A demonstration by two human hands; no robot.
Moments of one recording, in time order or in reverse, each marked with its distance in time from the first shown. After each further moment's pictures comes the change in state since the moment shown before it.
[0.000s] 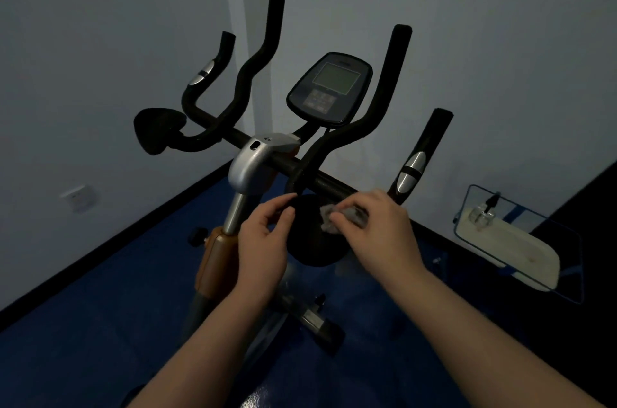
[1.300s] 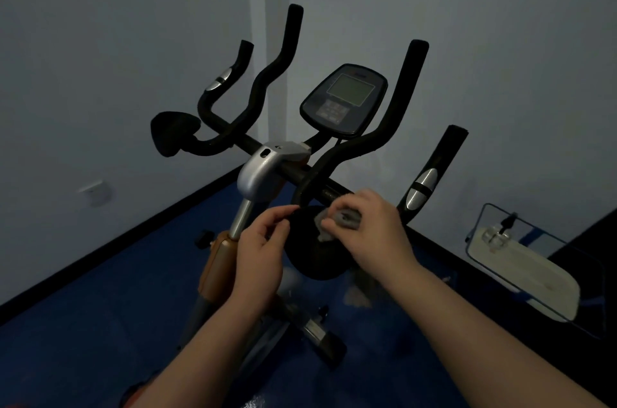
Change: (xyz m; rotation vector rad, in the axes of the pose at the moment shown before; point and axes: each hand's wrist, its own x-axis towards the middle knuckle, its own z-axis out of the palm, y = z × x) left_hand -0.004 0.011 -0.004 0.027 0.029 0.010; right_hand 0.027 0.000 0.005 0.065 -0.147 -0.093
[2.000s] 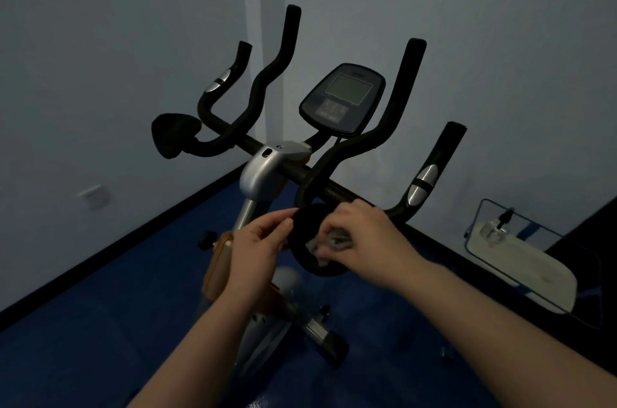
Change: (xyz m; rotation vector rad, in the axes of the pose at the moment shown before) left_hand 0.007 -0.007 -0.013 -0.148 -0.040 -0.153; right_hand -0.005 -0.009 -0.005 -0.287 -0.325 -0.206
